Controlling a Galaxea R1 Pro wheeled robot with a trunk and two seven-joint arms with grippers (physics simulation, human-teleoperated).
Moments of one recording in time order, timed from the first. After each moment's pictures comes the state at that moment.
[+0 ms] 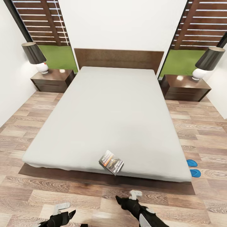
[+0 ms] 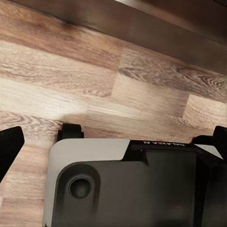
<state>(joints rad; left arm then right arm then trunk) -0.52 0.16 -0.19 -0.02 0.44 -0.17 -0.42 -0.46 0.11 0.26 -0.37 -0.44 -0.04 0.28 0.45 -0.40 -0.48</state>
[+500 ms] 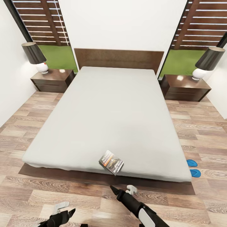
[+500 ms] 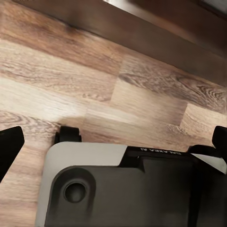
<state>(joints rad) -0.52 0.16 -0.19 -0.02 0.50 -0.17 -0.42 -0.46 0.12 0.26 -0.40 -0.76 0.03 0.61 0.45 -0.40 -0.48</state>
